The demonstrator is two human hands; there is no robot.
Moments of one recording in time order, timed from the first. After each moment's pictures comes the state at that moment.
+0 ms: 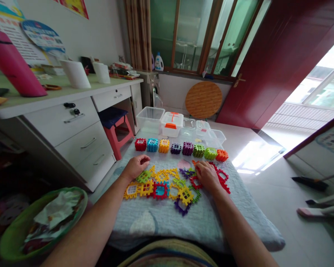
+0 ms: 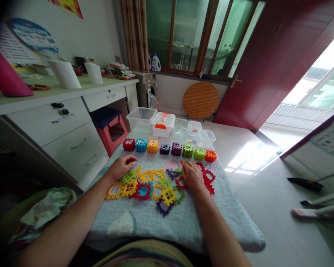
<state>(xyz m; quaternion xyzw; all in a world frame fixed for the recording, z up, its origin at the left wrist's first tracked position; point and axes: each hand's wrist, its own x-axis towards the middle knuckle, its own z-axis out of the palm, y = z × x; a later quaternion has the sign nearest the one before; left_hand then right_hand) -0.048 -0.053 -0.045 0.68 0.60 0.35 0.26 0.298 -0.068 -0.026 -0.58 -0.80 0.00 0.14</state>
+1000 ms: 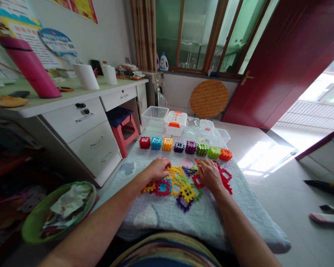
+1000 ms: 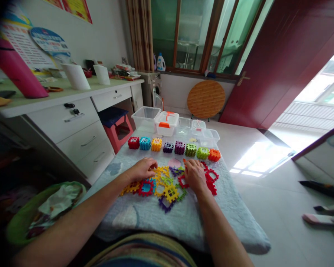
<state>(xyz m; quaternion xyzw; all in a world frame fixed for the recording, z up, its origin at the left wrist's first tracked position) 0.027 -0.066 -0.001 0.84 0.51 0.07 0.16 0.296 -0.074 -0.028 -0.55 -0.81 -0.04 0.22</state>
